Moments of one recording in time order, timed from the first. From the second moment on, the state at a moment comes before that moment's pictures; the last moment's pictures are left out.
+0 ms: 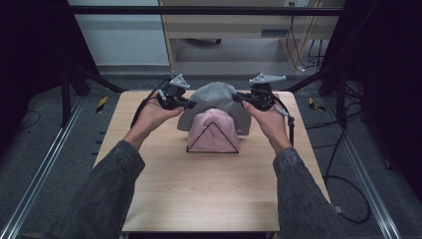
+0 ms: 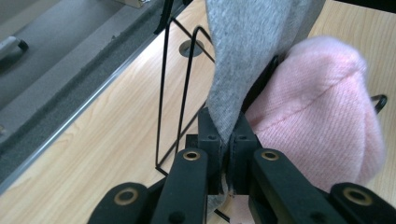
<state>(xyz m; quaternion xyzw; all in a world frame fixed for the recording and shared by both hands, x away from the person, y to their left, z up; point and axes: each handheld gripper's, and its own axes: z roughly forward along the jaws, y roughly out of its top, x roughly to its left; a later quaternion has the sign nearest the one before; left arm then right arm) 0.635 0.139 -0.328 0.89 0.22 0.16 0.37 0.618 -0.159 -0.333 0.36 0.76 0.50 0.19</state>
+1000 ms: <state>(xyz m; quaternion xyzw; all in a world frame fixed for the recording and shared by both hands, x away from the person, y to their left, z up) 0.635 0.138 -0.372 0.90 0.23 0.14 0.34 0.617 -0.152 -0.381 0.38 0.79 0.46 0.16</state>
